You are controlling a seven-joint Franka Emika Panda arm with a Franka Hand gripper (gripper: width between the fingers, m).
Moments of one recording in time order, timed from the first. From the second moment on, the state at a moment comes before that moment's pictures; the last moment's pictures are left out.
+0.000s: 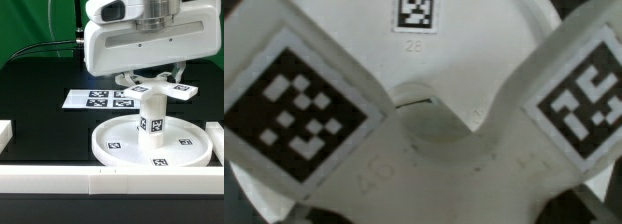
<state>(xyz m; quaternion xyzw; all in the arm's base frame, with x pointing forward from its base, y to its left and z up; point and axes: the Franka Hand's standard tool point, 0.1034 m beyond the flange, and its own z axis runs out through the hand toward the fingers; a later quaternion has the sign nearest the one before) 0.550 0.039 0.097 -1.00 0.00 0.04 0.06</state>
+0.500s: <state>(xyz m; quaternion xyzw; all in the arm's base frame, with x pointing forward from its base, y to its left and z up) 0.551 0.041 0.097 -0.98 0.16 0.04 0.06</state>
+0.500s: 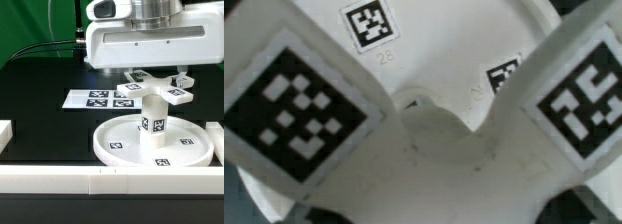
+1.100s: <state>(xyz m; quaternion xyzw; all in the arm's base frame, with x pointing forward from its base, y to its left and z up) 0.549 0.041 0.096 -0.88 0.46 0.03 0.07</state>
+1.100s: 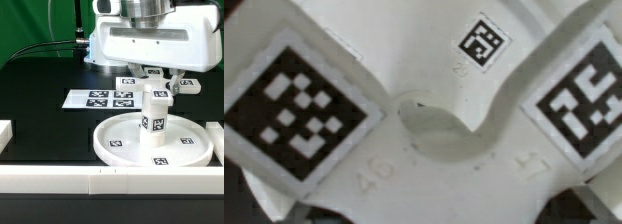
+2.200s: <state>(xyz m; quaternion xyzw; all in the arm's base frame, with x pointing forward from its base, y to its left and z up) 0.551 0.036 0.096 -0.61 0.79 0.02 0.12</state>
